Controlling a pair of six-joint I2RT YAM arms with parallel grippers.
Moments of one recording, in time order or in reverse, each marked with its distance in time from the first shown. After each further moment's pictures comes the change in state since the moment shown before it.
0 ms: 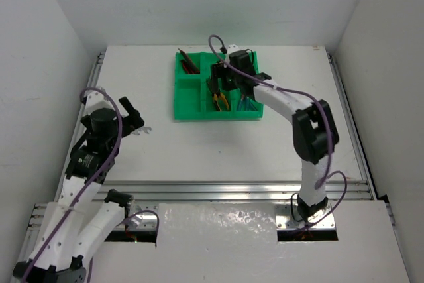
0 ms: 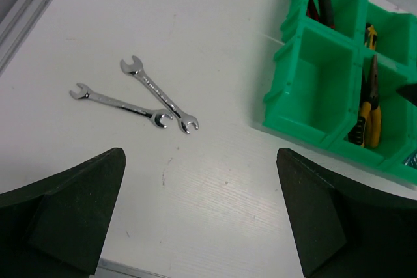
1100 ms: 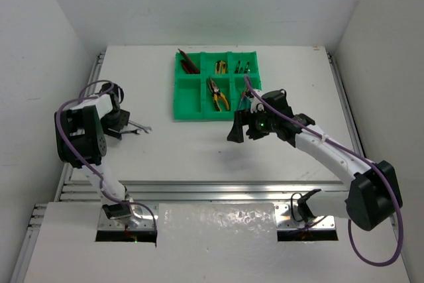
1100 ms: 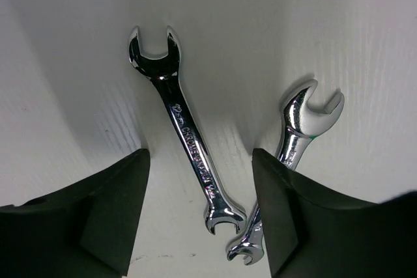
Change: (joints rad) left arm 0.443 1.165 0.311 -0.059 0.096 -0.650; right arm 0.001 -0.783 -0.760 -0.202 -0.351 0.109
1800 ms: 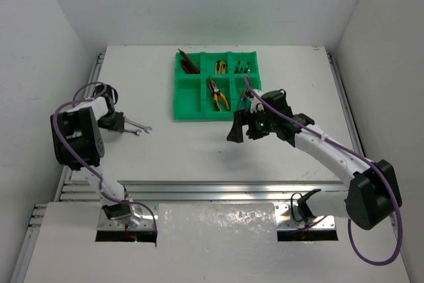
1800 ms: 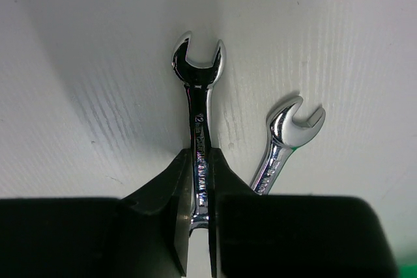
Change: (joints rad) left arm 0.051 0.002 -0.035 0.061 0.079 -0.039; right arm 0.000 0.007 0.000 0.003 0.003 0.005
